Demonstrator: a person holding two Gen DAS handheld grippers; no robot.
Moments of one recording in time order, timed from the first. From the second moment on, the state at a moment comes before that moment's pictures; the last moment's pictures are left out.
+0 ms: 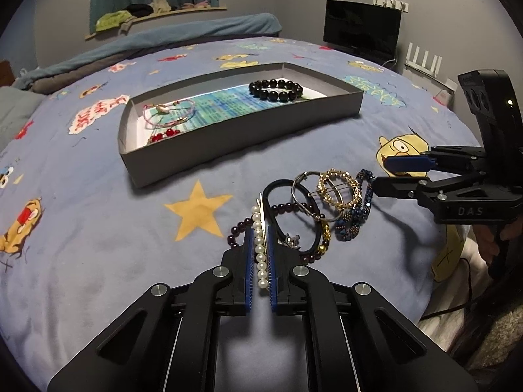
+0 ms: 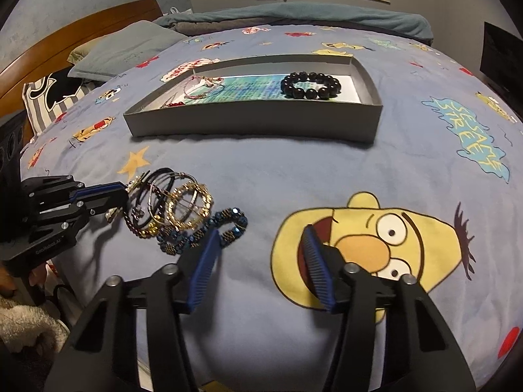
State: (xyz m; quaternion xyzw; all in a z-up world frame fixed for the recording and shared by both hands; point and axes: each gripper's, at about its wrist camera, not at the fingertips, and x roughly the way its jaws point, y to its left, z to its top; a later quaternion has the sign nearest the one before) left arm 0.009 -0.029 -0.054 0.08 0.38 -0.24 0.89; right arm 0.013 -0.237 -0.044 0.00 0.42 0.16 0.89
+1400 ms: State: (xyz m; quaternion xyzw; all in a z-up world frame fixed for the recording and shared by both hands) left arm 0.021 0.009 0.009 0.06 0.32 -0.21 0.92; right arm 0.023 -0.255 0.039 -0.02 0.34 0.15 0.93
